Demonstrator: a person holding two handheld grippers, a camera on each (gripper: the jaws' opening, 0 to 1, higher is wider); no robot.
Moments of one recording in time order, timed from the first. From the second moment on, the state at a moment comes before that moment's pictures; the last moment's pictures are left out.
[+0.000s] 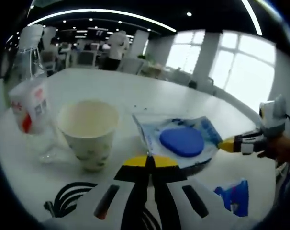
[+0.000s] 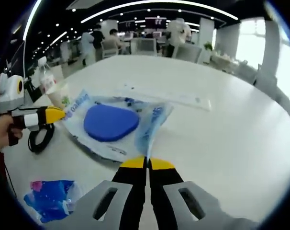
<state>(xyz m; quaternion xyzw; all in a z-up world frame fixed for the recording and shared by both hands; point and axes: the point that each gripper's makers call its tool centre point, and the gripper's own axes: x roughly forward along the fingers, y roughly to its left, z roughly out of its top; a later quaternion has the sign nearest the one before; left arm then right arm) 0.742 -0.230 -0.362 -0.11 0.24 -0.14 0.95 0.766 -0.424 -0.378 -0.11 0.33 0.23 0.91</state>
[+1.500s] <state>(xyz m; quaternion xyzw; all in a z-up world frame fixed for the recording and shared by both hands) 0.745 -0.221 -0.361 -0.10 0.25 -0.09 0.96 0.758 -0.433 -0.380 0.01 0.35 0.21 0.91</state>
